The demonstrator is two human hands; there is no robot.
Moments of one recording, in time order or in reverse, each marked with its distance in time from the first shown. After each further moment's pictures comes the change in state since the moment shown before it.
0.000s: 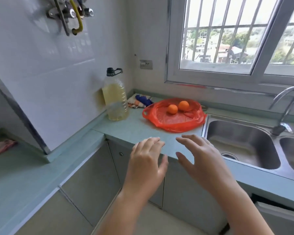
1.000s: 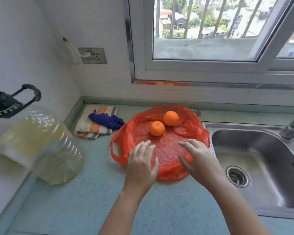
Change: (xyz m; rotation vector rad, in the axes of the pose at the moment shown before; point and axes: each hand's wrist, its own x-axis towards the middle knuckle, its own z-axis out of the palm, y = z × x) left_hand 0.305 -0.222 0.287 -0.241 -0.314 0.085; right_hand 0.281 0.223 0.220 -0.176 -0.079 0.357
